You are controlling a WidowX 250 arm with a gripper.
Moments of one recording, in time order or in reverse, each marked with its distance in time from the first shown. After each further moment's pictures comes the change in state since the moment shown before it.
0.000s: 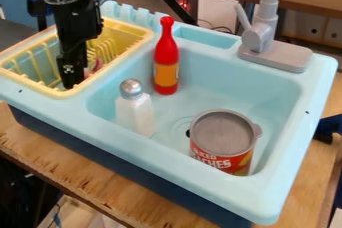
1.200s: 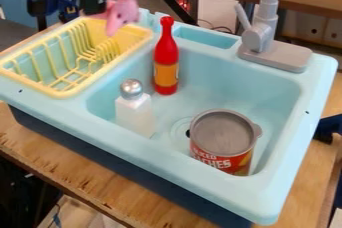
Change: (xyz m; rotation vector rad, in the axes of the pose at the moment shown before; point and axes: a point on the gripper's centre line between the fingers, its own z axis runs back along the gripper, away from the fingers) arm 0.040 -0.028 0.104 0.173 -0.038 0.288
